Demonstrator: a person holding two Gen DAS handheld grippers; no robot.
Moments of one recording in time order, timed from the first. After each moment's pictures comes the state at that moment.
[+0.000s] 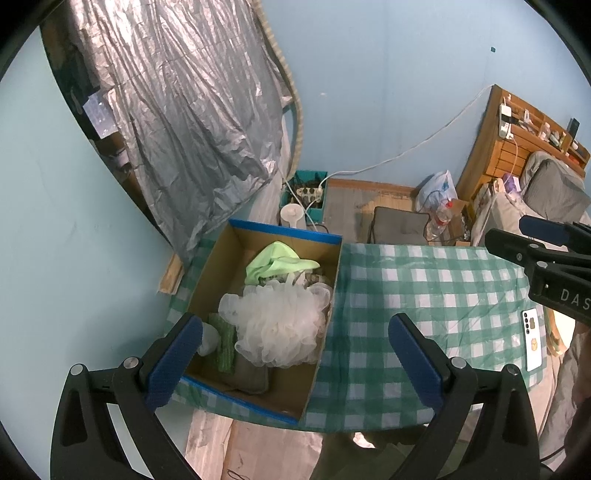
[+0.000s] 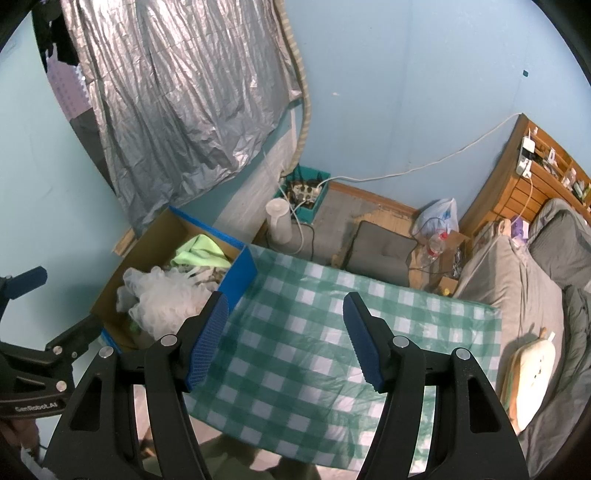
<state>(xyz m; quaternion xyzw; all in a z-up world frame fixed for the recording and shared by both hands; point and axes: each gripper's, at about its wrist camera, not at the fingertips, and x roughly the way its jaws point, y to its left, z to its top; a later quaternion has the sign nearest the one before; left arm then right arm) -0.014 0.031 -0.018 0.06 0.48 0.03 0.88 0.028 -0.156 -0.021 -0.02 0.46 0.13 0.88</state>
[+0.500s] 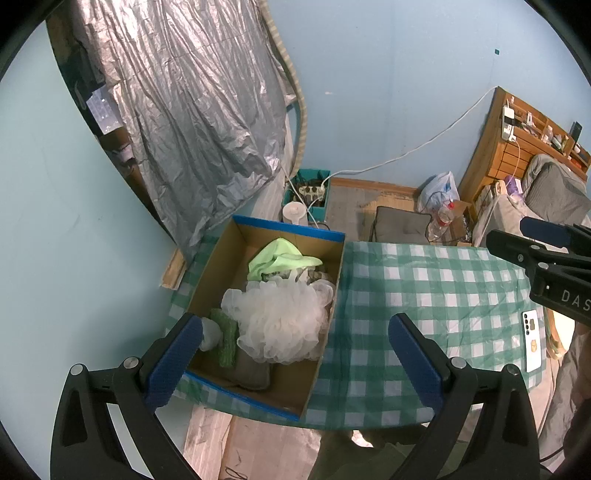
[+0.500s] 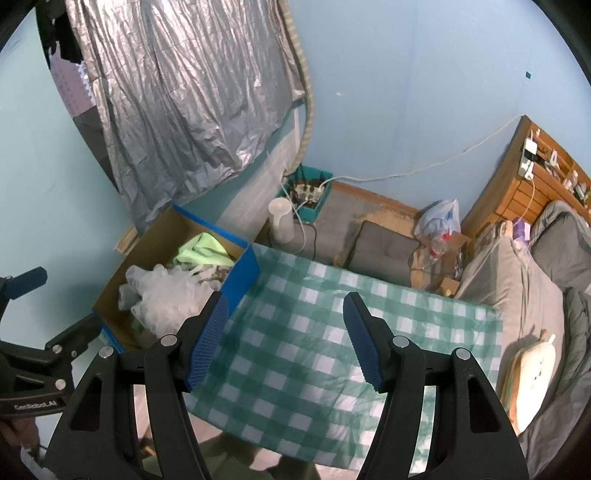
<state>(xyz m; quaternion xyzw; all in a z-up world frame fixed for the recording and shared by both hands) -0.017 0.033 -0.016 0.05 0.48 0.03 0.87 0.026 -0.150 -0.022 -0.02 0.46 0.13 0.88</state>
